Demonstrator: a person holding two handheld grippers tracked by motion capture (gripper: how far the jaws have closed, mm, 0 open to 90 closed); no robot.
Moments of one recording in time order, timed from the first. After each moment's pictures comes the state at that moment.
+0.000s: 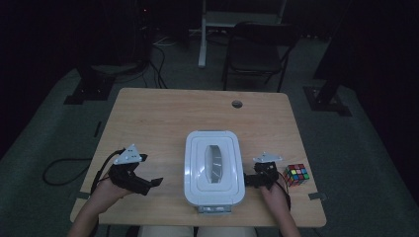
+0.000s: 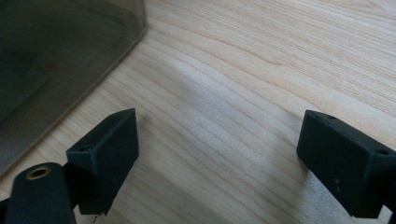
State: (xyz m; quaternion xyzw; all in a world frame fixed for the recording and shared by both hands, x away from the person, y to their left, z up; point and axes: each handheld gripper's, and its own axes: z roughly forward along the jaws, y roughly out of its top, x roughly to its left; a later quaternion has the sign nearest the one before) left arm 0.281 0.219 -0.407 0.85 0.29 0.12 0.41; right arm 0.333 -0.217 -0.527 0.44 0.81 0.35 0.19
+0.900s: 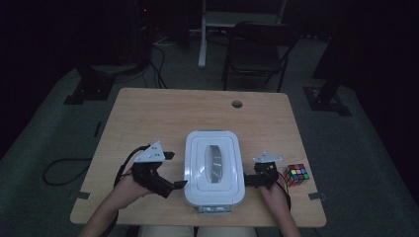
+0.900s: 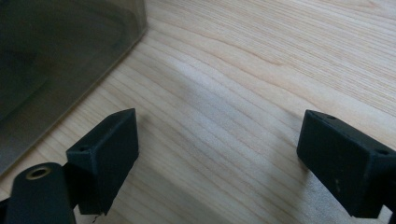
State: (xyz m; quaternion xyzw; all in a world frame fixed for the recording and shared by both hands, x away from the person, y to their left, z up) left arm 0.277 0.157 -0.380 0.86 0.22 0.07 0.46; right arm 0.333 -0.217 -0.527 0.44 0.81 0.35 0.19
